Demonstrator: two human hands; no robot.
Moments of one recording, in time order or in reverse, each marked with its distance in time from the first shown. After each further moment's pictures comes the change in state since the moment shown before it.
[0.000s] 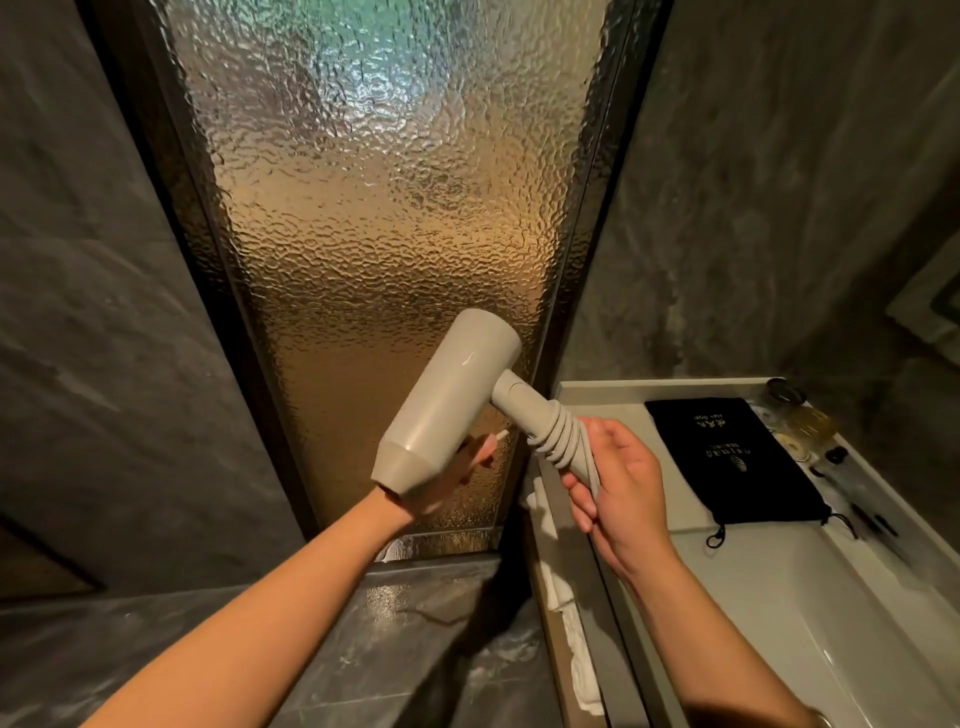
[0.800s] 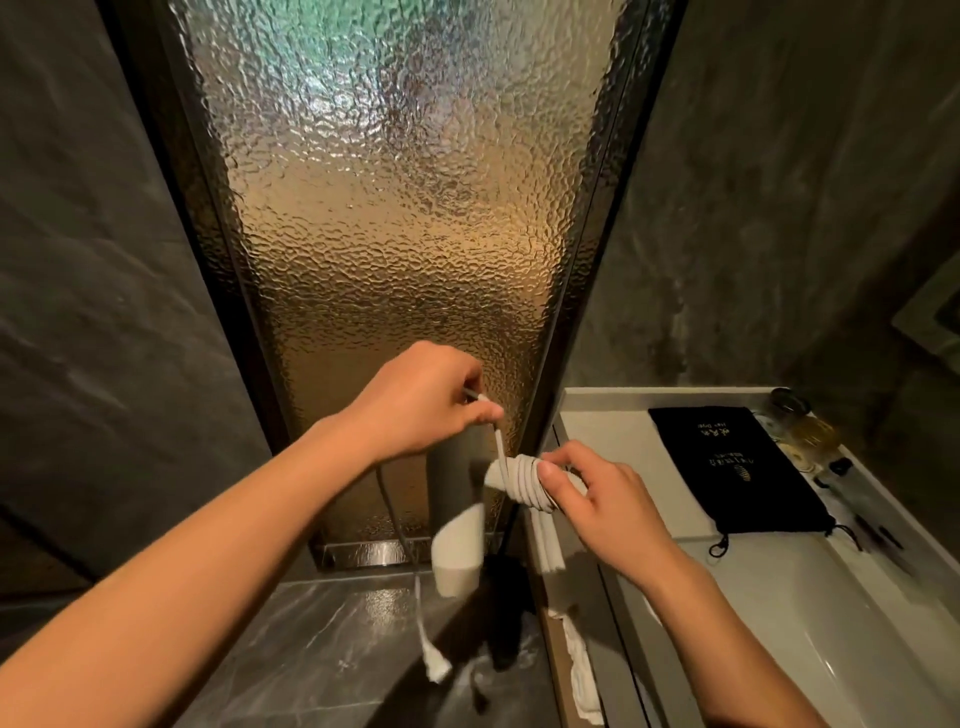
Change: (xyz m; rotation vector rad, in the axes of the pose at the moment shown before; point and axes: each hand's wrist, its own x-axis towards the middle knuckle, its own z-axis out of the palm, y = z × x) left_hand 0.004 0.106 -0.045 0.983 0.041 0.396; right_hand 0.003 -0.001 -0.013 -1.133 -0.258 -0.246
